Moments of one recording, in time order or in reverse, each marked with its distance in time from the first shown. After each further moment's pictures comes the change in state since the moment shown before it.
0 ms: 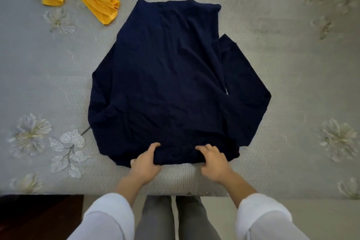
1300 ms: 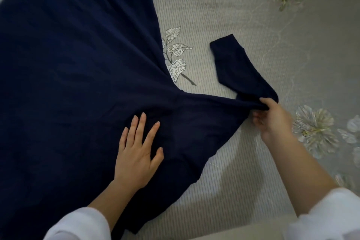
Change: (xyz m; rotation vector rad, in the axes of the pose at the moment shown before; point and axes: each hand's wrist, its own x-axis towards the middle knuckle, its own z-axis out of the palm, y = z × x) left_hand 0.113 0.133 0.073 0.388 0.456 0.468; right_hand 0.035 0.211 -0.147 1.580 1.020 0.592
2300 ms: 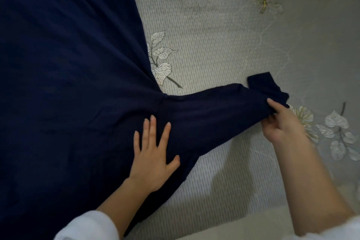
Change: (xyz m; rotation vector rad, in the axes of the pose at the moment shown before) left_hand 0.011 0.055 0.001 -0.054 -0.169 0.066; right_hand -0.014 -0.038 -0.032 0.313 -0.044 0.175
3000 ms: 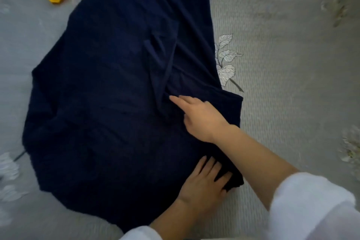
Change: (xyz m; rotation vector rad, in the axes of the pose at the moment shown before) left_hand -0.059 -0.012 0.000 0.018 -0.162 0.360; right_hand -0.109 0.176 0.160 -1.930 -1.144 -1.055
